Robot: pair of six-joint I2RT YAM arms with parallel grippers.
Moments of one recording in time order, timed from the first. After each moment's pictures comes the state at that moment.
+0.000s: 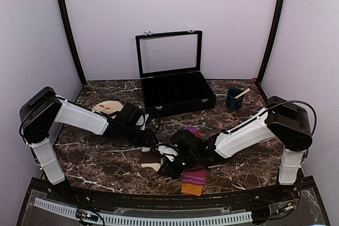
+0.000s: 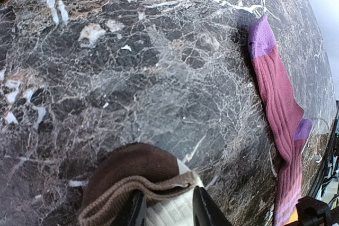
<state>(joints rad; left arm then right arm) -0.76 1.78 0.87 0.01 0.22 -0.57 1.19 1.91 0.95 0.15 -0.32 0.31</state>
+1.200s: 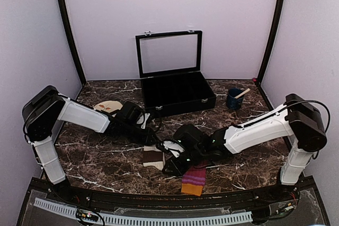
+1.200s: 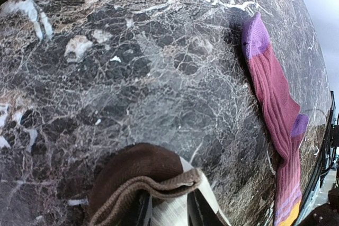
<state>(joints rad) -0.73 1.81 0.90 0.02 0.30 -0.50 1.19 1.78 0.96 -0.07 -0.25 0.41</state>
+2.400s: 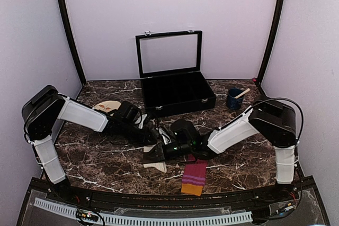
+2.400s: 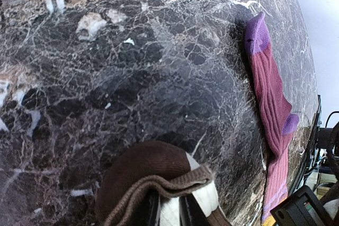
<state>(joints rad) -0.69 1.81 0.88 0.01 0.41 -0.56 1.09 2.05 1.02 0.53 -0.44 0.81</state>
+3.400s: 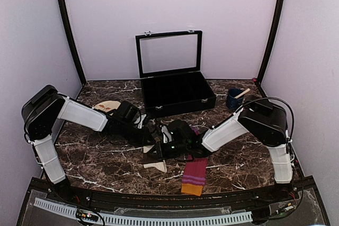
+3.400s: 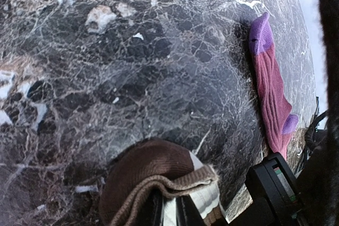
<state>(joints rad) -0.68 1.81 0.88 0.00 0.42 -0.57 1.06 2.15 1.10 0.47 -0.36 0.81</state>
